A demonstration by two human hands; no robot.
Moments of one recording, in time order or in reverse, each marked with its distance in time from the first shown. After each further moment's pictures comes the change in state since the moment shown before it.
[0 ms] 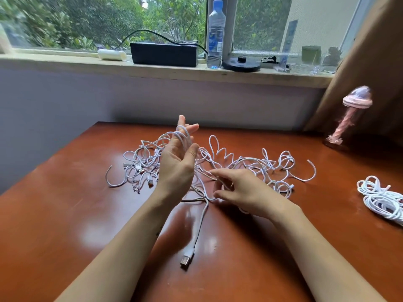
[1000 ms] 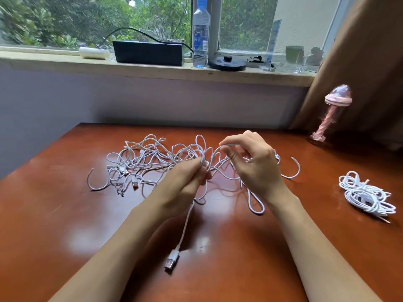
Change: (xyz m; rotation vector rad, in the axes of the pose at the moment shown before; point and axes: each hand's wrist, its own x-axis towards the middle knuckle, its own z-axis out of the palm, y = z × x) left_hand -0.020 -0.012 0.002 0.494 -0.507 0.170; right_hand -0.007 0.002 -0.040 -0.067 0.693 -0.215
